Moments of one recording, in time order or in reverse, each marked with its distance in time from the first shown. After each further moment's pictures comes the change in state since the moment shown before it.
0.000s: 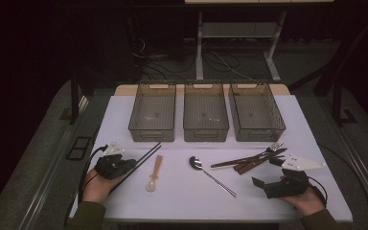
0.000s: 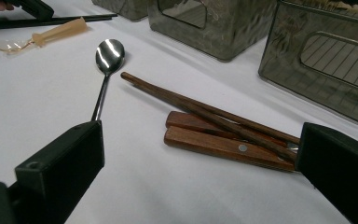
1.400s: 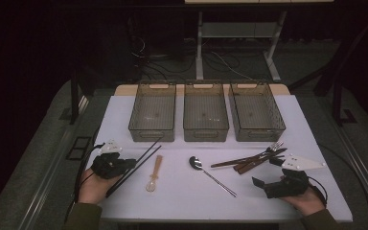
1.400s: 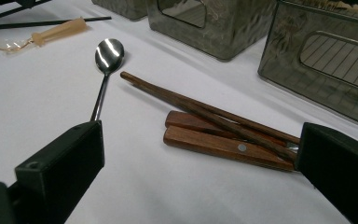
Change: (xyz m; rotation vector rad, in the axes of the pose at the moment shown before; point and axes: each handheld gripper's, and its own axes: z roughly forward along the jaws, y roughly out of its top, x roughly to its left) left arm -0.011 0.014 -0.024 -0.020 -0.057 -0.004; right arm 0.000 0.000 0.000 0.002 -0.001 -0.001
